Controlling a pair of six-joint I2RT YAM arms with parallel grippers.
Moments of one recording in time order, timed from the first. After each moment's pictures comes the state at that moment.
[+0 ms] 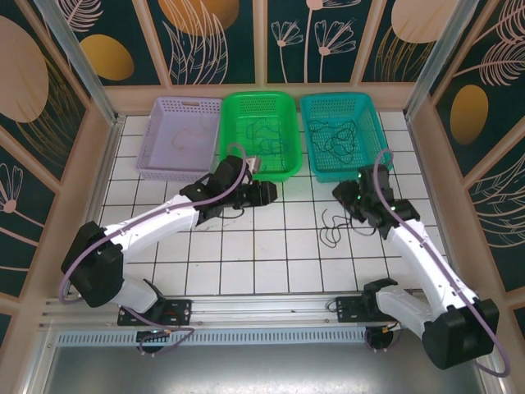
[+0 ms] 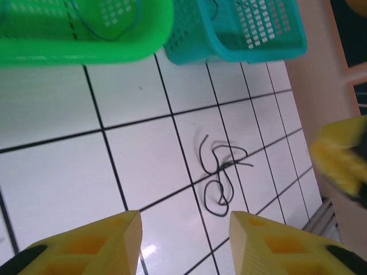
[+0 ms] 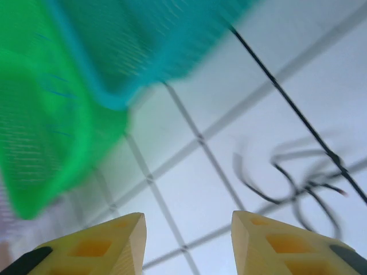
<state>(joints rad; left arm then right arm) -0.77 1.48 1.03 -0.19 0.23 -0.79 0.30 1.00 0.77 -0.66 -0.05 0.97</state>
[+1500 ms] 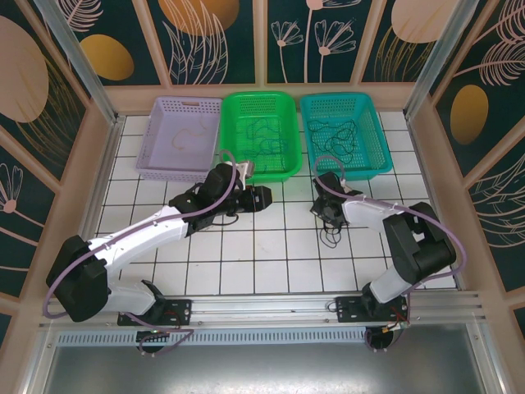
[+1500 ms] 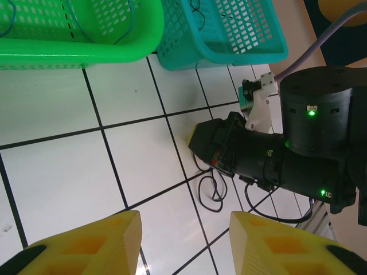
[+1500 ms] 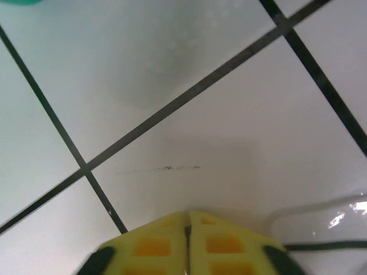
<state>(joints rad) -0.78 1.35 0.93 -0.15 0.20 -0.79 0.46 1.56 0.74 -0.33 0.17 0.99</state>
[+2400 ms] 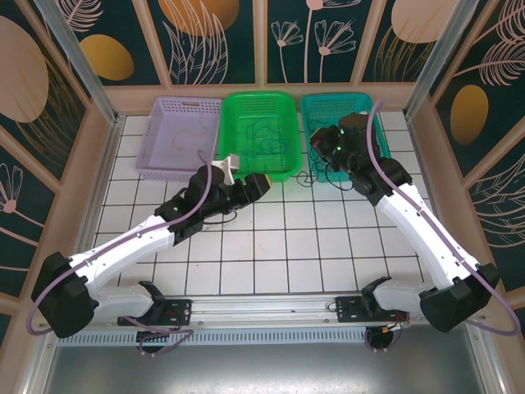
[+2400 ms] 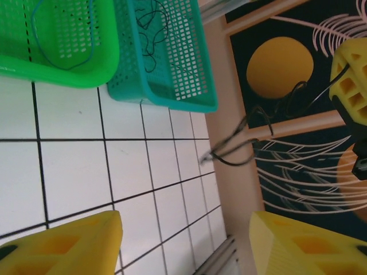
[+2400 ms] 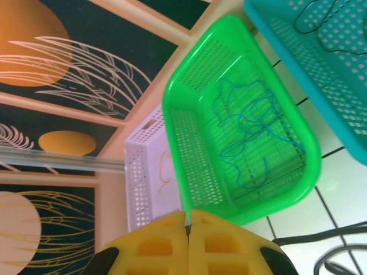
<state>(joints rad) -0.78 1.22 0.87 0.01 0.19 -1.13 0.50 1.24 1.31 -0.51 0.04 1.10</state>
